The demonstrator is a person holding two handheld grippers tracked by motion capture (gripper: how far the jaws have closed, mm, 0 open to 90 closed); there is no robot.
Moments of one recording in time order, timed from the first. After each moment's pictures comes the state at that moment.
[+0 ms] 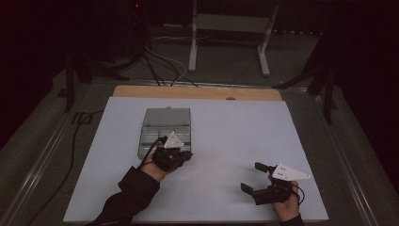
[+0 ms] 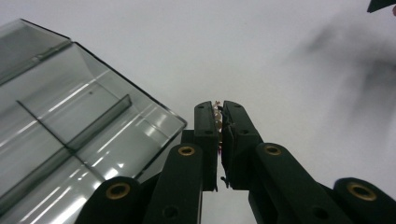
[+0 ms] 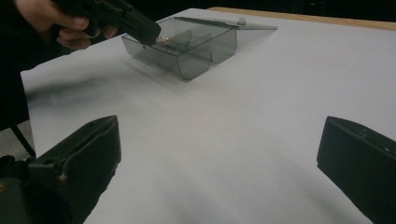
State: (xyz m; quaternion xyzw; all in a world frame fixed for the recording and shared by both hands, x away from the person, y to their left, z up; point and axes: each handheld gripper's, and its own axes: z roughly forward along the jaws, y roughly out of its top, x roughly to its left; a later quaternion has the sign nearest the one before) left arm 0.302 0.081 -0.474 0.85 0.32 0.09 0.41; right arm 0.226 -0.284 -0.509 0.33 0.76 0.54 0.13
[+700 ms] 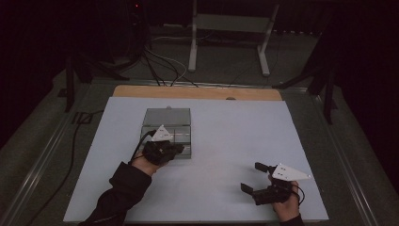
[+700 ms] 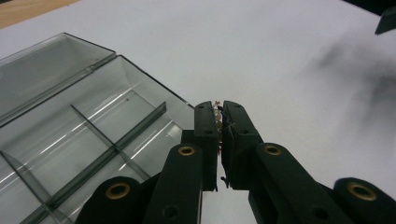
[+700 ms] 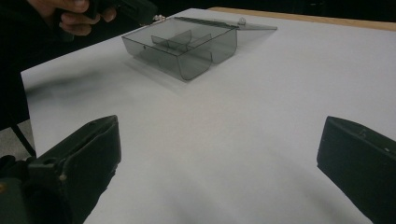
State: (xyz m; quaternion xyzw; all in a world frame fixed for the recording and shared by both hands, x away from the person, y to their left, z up) left arm 0.314 0.111 -0.462 0.83 0.34 0.10 0.43; right arm 0.226 -0.284 -0.508 0.33 0.76 0.54 0.13
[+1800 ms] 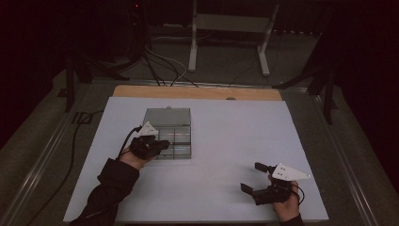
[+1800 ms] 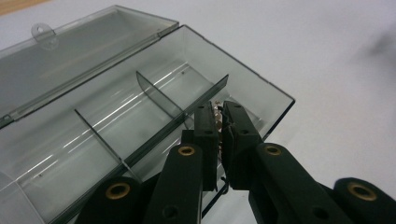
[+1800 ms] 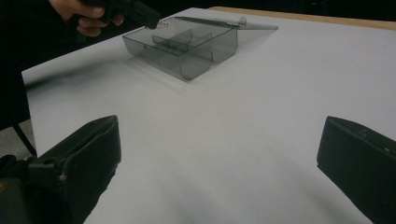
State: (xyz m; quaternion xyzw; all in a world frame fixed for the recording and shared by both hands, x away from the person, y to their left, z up) left arm 0.336 0.148 -0.484 0.83 0.36 0.10 0.41; right arm 0.226 -0.284 -0.509 0.33 0.76 0.54 0.12
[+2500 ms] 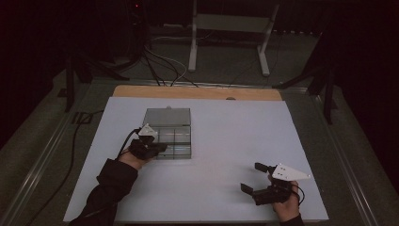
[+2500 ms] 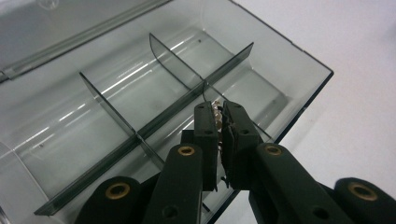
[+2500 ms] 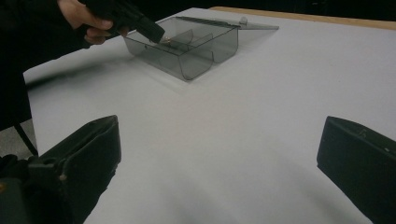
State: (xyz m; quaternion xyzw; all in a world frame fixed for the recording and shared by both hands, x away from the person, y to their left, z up) left arm 0.344 0.154 -0.501 0.84 0.39 0.08 0.37; right arm 0.226 -0.284 -0.508 0.33 0.76 0.54 0.12
